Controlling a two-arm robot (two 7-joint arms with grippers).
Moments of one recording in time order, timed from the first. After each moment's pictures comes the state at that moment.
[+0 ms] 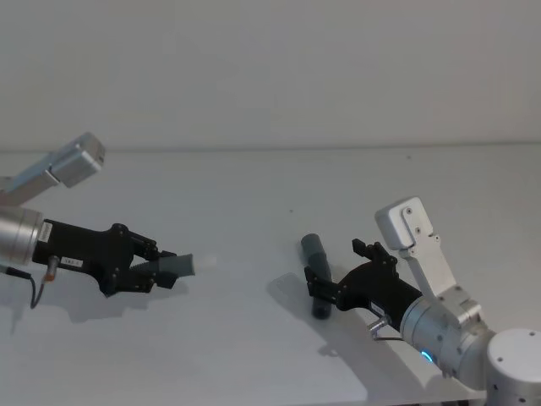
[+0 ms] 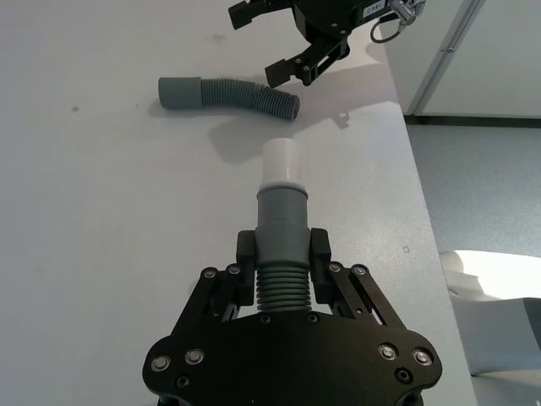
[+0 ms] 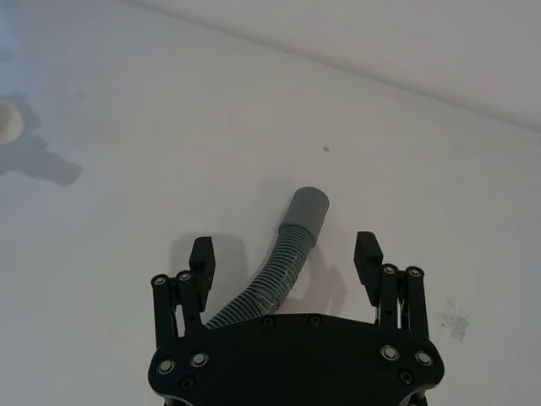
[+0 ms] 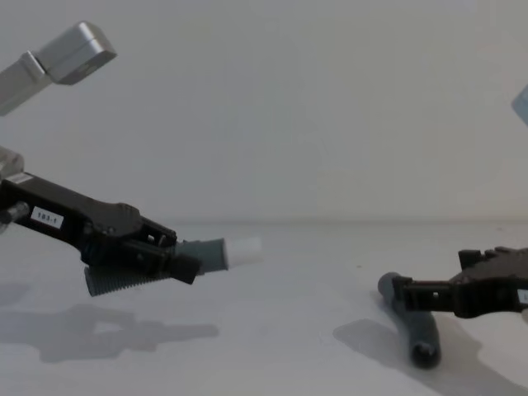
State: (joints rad) left arm -0.86 0.50 0.69 -0.98 -0.39 0.11 -1.38; right arm 0.09 0.39 -0.34 -1.74 0.21 0.38 0.19
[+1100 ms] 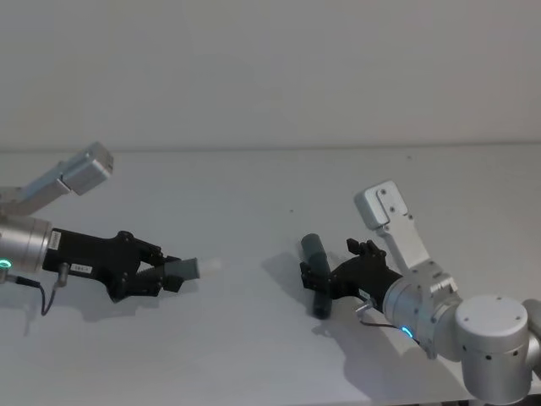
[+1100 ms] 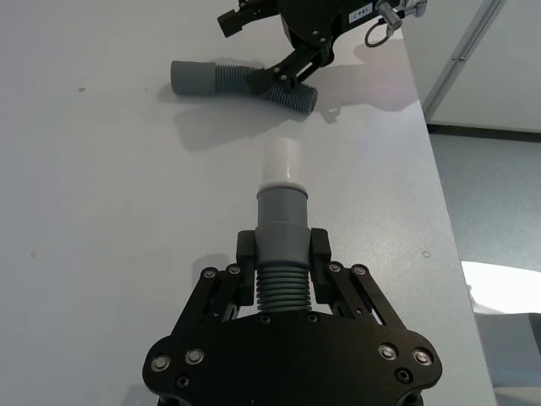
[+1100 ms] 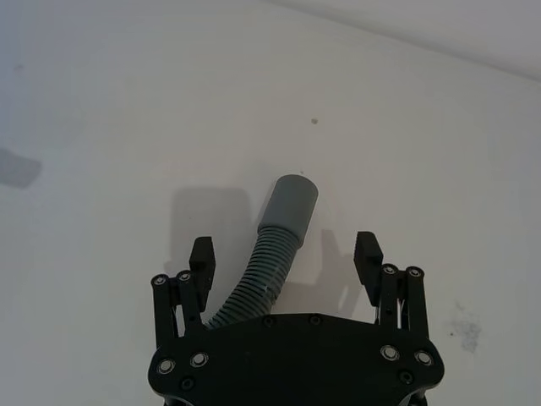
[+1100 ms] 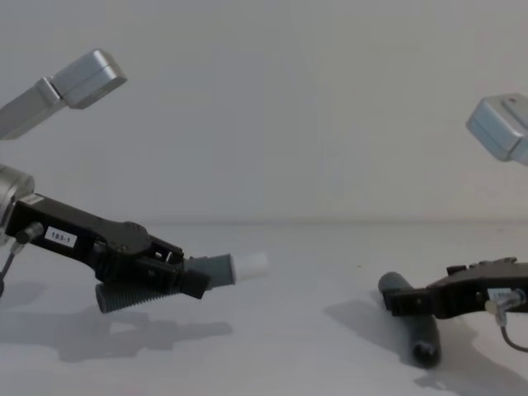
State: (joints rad) left arm -0.86 0.48 0.71 -0.93 -0.41 0.11 -1.34; right arm 0.21 0.31 -0.35 -1.63 0.18 0.53 0.18
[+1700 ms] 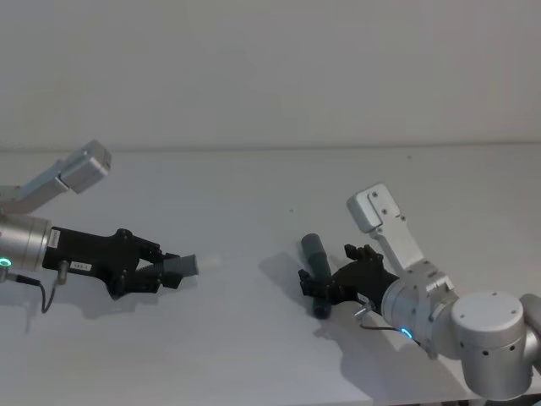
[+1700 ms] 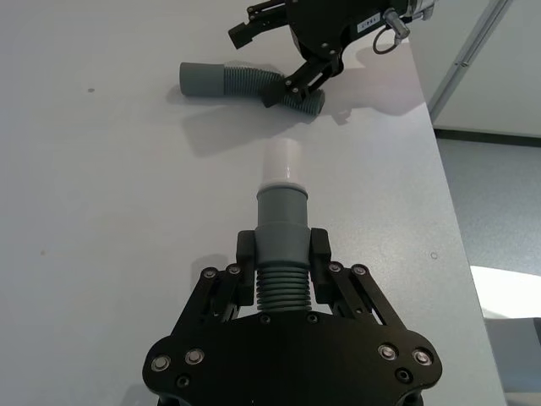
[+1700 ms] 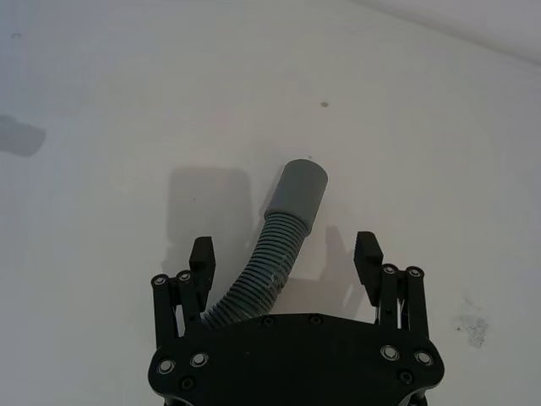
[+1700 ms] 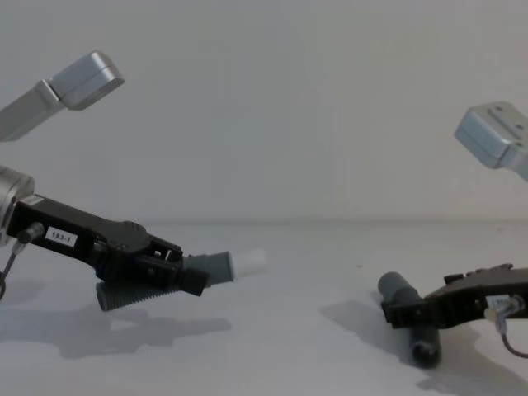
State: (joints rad) left arm -0.88 0.47 0.72 -0.89 -0.42 0.08 -1.34; right arm 0.22 0.32 -0.37 -1.63 0.15 0.57 0.21
